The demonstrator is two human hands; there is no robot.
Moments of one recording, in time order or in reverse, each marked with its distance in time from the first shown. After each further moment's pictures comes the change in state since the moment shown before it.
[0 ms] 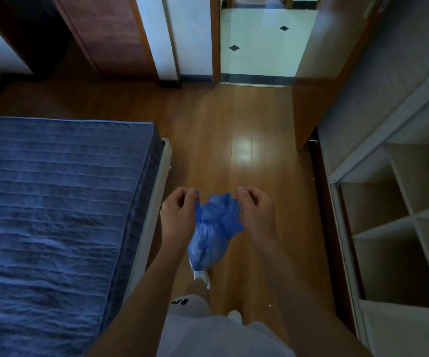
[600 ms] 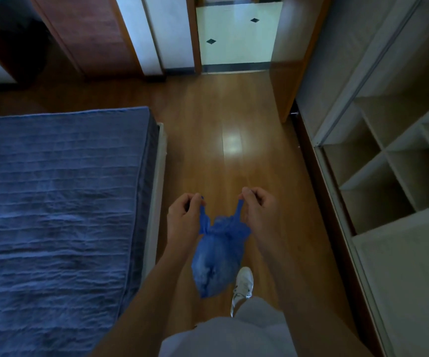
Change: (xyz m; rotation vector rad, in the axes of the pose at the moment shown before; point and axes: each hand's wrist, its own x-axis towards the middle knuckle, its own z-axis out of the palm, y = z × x) left_hand -0.180 -0.066 -0.117 -0.015 -0.199 -0.003; right_hand -0.232 0.063 -0.005 0.037 0.125 -0.005
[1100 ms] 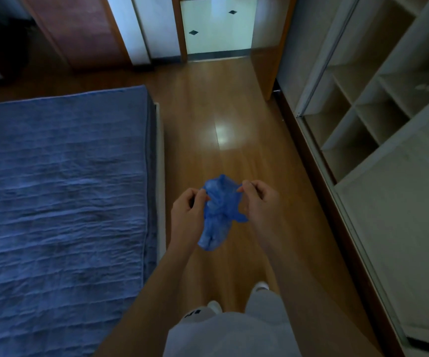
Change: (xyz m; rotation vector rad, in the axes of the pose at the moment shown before) left_hand -0.216 -0.062 -0.130 -0.008 -0.111 0.094; right_hand -0.273 0.033 0.005 0.049 0.091 -0.030
